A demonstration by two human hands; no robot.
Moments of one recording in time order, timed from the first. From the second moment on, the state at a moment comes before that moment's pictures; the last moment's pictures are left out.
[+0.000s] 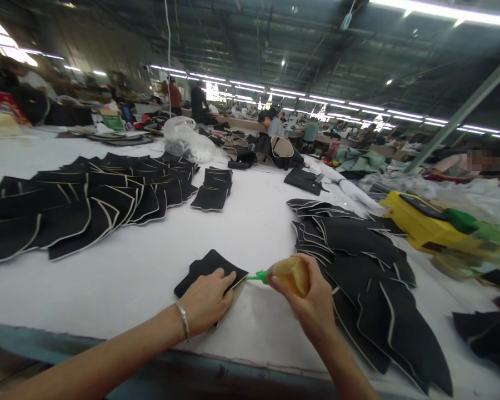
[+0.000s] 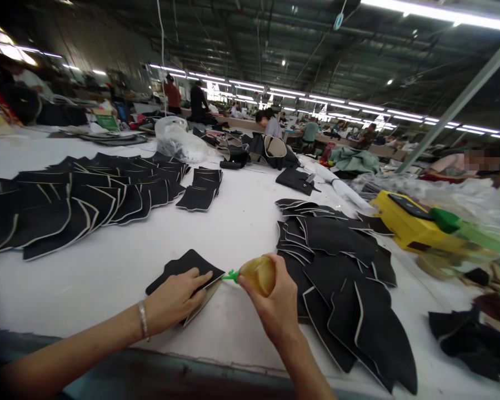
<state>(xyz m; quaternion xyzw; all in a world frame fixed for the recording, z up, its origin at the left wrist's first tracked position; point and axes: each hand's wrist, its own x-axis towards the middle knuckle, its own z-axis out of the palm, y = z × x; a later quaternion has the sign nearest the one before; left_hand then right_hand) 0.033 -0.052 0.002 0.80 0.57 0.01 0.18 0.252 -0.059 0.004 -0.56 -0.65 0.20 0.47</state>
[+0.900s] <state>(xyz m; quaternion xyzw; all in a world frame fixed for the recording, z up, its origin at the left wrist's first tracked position) 0.031 -0.054 0.000 0.80 0.57 0.00 0.18 0.252 -0.061 0.001 -0.56 -0.60 0.33 0.47</state>
